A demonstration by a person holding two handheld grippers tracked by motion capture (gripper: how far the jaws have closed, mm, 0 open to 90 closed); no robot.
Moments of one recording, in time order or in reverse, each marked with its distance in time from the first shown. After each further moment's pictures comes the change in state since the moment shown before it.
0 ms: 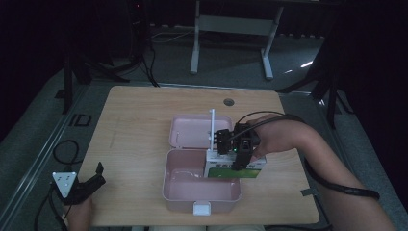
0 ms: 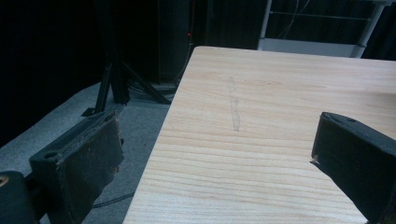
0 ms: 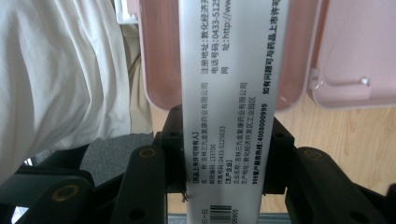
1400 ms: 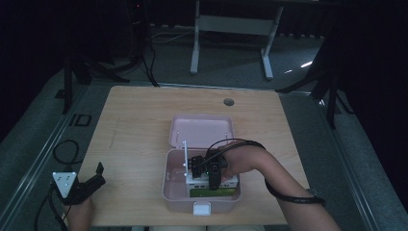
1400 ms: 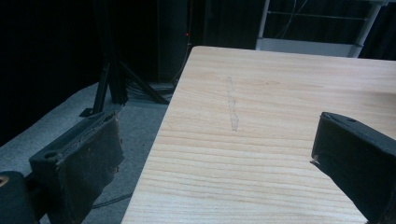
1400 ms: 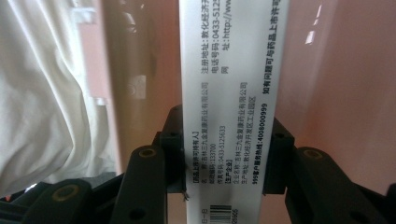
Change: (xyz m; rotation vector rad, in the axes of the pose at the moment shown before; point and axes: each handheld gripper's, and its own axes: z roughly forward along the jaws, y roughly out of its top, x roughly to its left) left arm 0.000 0.000 0.000 0.000 -0.008 0.001; right arm -0.001 0.055 0.109 0.034 0.085 -0.048
